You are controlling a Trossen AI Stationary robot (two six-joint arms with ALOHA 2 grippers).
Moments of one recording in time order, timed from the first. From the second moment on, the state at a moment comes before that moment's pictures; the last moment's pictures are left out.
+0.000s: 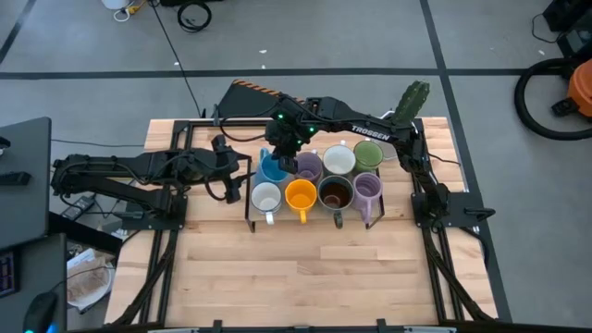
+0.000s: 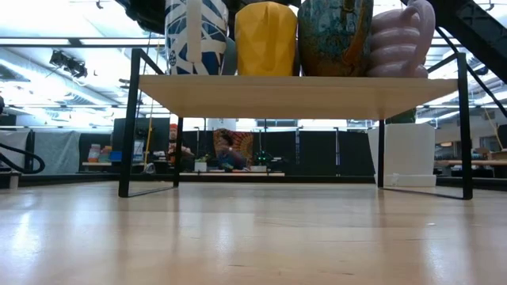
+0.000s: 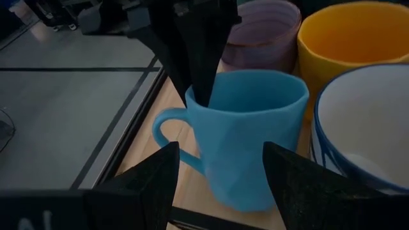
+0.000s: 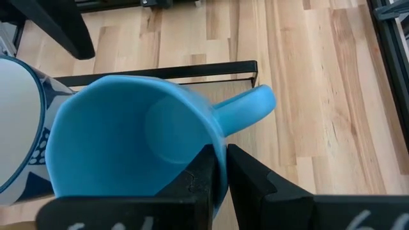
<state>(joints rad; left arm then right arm) -0.01 0.98 0.94 -0.47 -0.41 0.06 -0.26 2.16 2.34 -1.11 -0.29 -0.13</state>
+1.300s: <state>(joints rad) -0.01 0.98 0.94 -0.50 -0.41 0.07 -0.26 2.15 2.34 -1.11 -0.31 -0.02</state>
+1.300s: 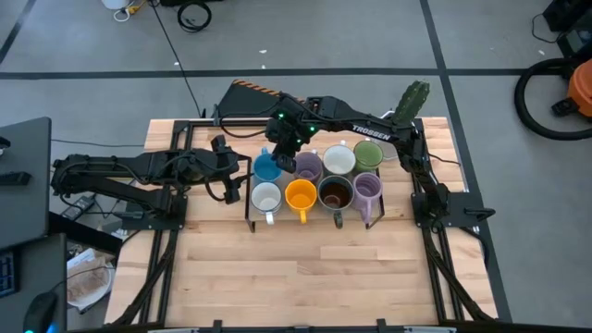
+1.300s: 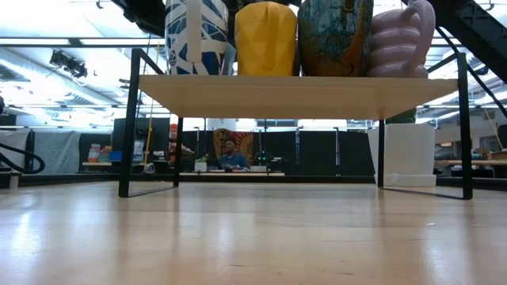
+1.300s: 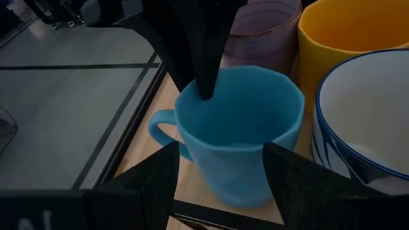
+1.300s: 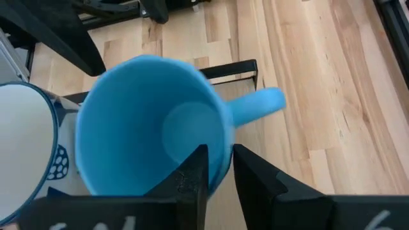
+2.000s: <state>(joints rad) -0.01 0.98 0.94 -0.50 -0.43 0.07 -0.26 2.04 2.36 -1.14 -0.29 -0.11</state>
